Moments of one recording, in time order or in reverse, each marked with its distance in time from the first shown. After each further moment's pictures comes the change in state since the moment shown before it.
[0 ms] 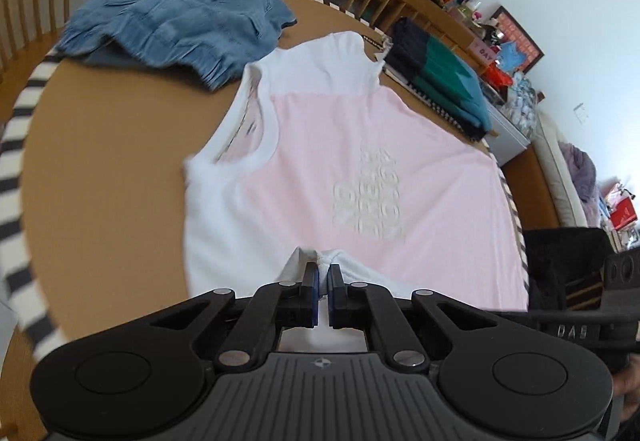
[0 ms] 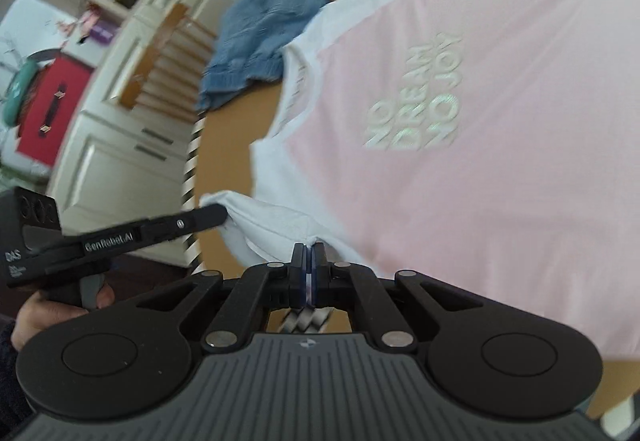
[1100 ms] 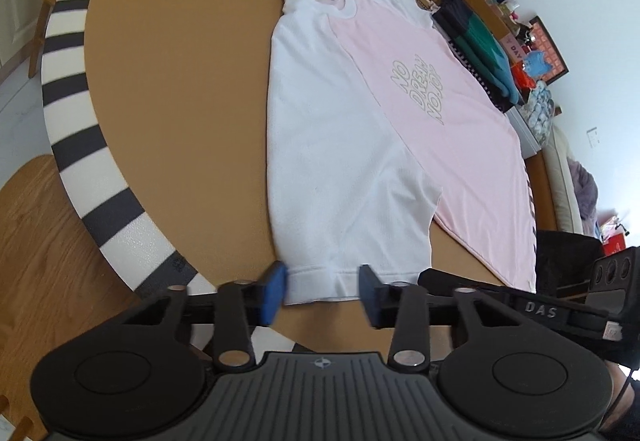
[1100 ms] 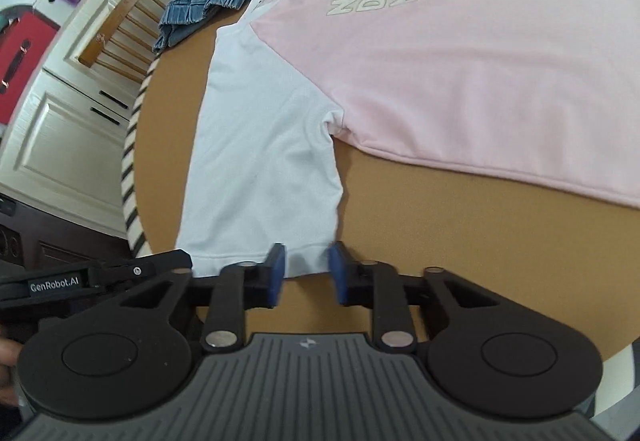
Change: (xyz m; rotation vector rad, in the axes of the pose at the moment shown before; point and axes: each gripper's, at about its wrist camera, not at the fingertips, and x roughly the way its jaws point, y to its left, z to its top) left arm -0.002 0.054 -0.152 -0.203 0.055 -0.040; right arm 0.043 0.000 -0.117 -0.067 -0.005 -0.139
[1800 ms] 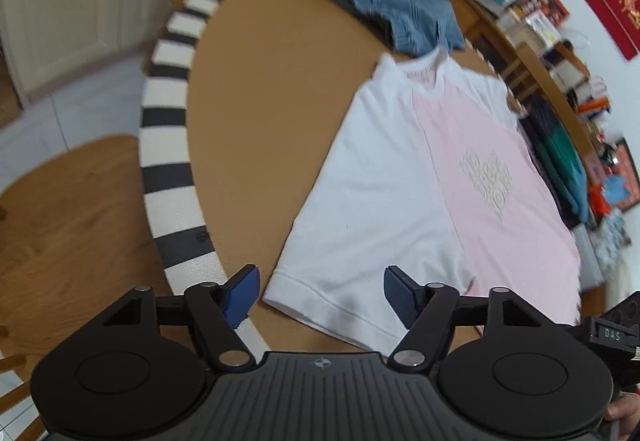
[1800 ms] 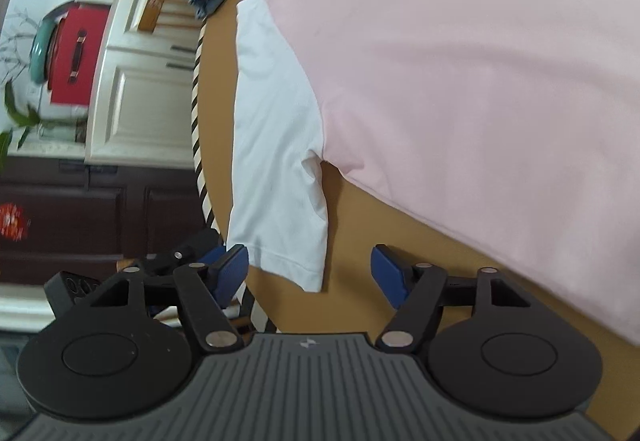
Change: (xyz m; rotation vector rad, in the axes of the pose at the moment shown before) left arm -0.011 -0.022 -0.023 -0.291 -0.238 0.208; right arm 0.005 -0.075 0.082 0.105 0.343 0.373
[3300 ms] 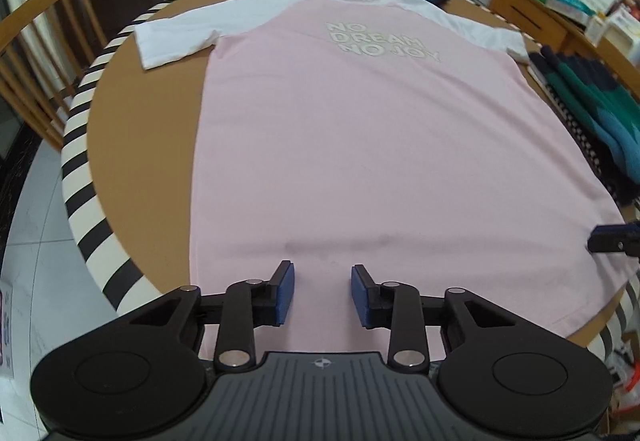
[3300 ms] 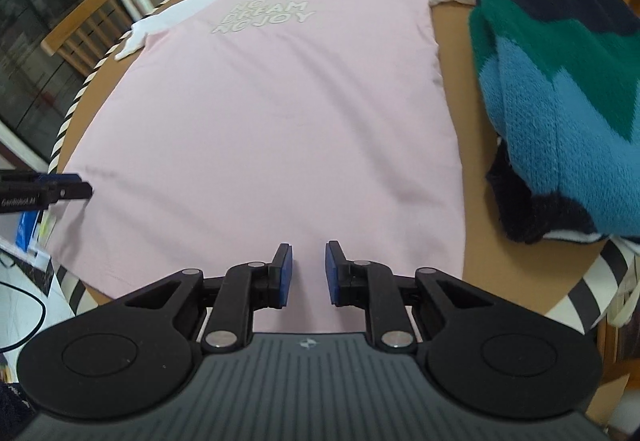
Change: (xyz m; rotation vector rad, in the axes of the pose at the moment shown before) left arm 0.137 -0.434 -0.240 -0.314 -0.295 0.621; right arm -0.277 -0.160 0.269 -1.263 0.354 -0.209
